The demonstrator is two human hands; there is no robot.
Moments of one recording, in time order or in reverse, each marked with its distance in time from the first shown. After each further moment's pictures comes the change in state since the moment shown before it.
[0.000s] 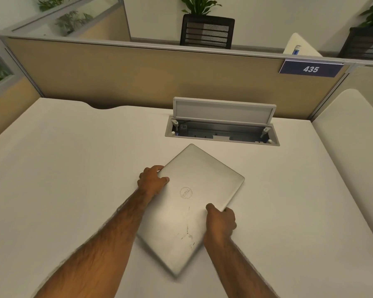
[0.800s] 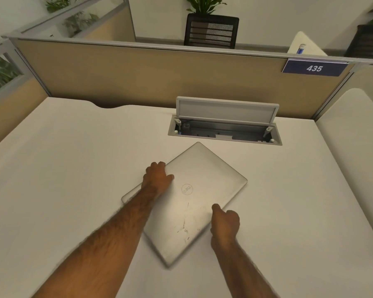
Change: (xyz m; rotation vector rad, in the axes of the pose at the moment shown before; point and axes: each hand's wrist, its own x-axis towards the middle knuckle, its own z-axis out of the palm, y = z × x) left_hand -0.001 0.006 0.005 0.279 0.021 0.099; right_hand 0.003 0.003 -0.015 0.024 -0.075 -0.078
